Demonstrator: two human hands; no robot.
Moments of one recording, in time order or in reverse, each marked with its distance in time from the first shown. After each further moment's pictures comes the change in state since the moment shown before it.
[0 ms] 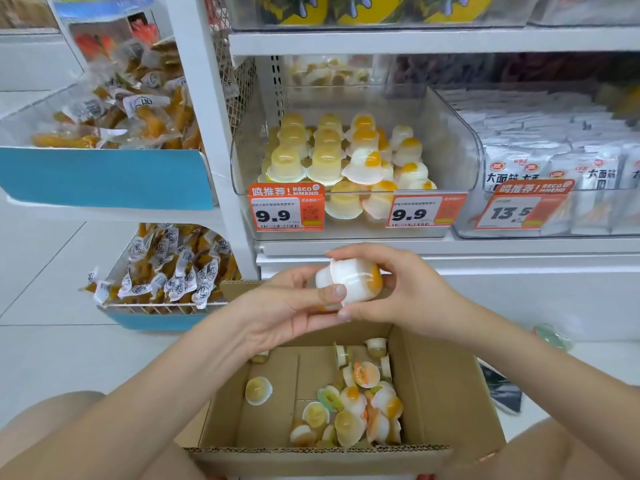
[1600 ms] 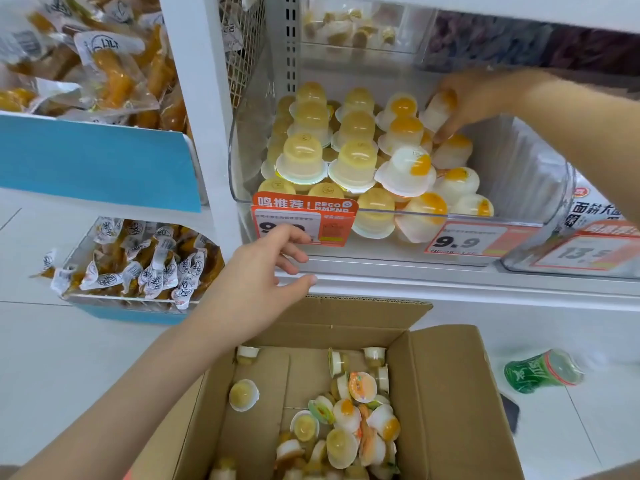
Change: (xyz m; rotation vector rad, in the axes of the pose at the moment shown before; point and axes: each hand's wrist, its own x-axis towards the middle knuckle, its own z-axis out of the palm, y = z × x) left_hand 0.034 0.040 -0.069 1.196 0.520 0.431; right_hand 0.252 0.054 -0.192 -1.081 -0.035 0.364
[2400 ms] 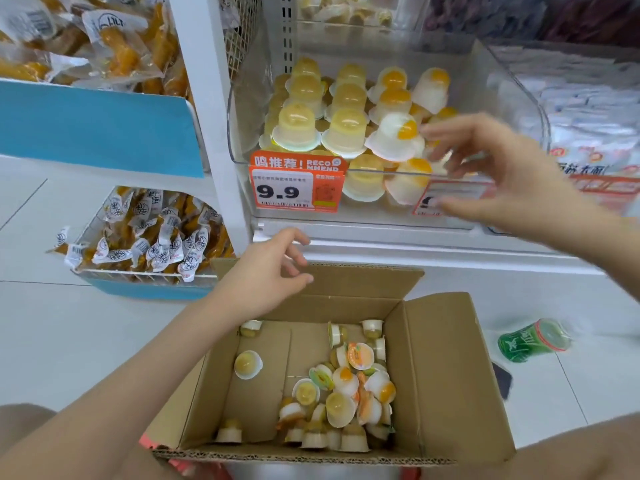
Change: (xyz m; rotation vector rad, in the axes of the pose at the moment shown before) left_hand -0.021 -0.022 0.030 0.064 -0.131 -0.066; right_hand -0.207 -0.046 0.045 0.740 0.218 -0.447
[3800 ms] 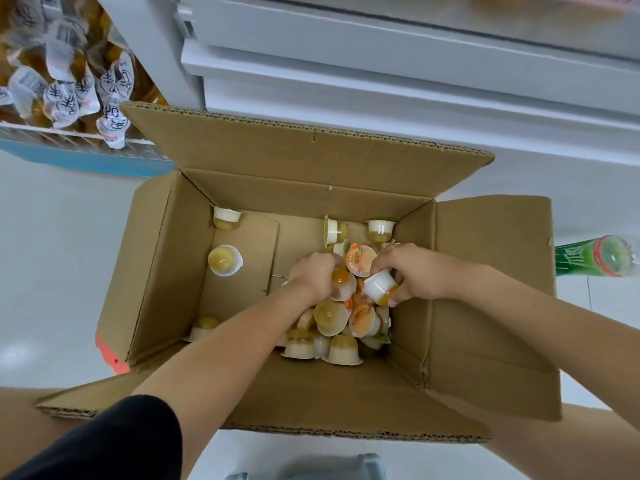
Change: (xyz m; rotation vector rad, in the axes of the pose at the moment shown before) left_hand 0.020 -0.138 0.263 0.211 -0.531 -0.371; right_hand -0.103 0.178 0.229 -0.198 -1.056 0.440
